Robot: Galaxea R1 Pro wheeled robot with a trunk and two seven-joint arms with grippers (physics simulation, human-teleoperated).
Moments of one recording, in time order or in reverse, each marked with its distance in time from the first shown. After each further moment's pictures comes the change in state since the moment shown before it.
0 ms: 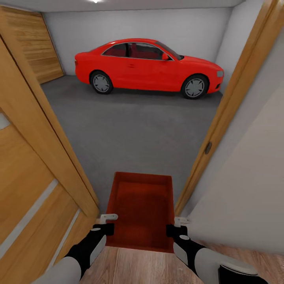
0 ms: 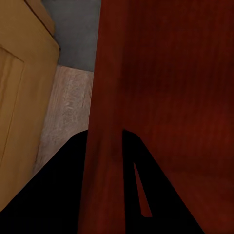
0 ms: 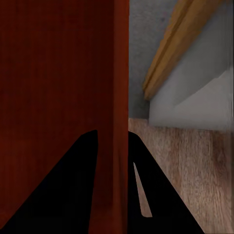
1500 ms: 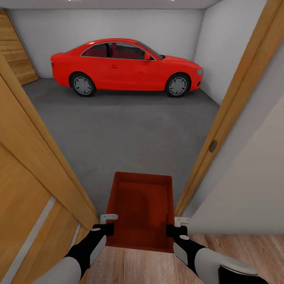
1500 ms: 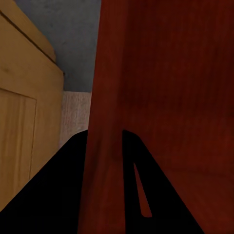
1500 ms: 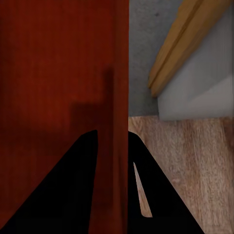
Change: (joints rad) left arm 0.000 0.000 0.000 0.002 0.001 -0.003 0.000; right arm 0.000 0.000 0.000 0.000 0.001 0.000 0.000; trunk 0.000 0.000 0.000
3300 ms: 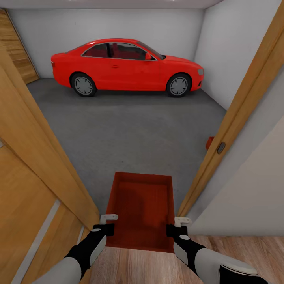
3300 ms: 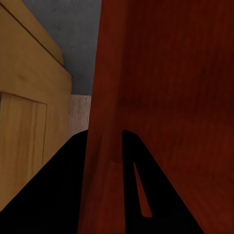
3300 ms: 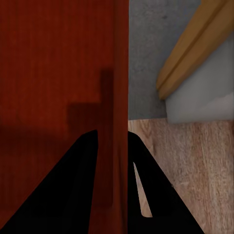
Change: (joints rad) left arm 0.000 -0.003 0.003 0.007 0.001 -0.008 0.000; right arm 0.000 -0.002 0.003 0.000 0.001 0.000 0.000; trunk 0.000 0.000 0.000
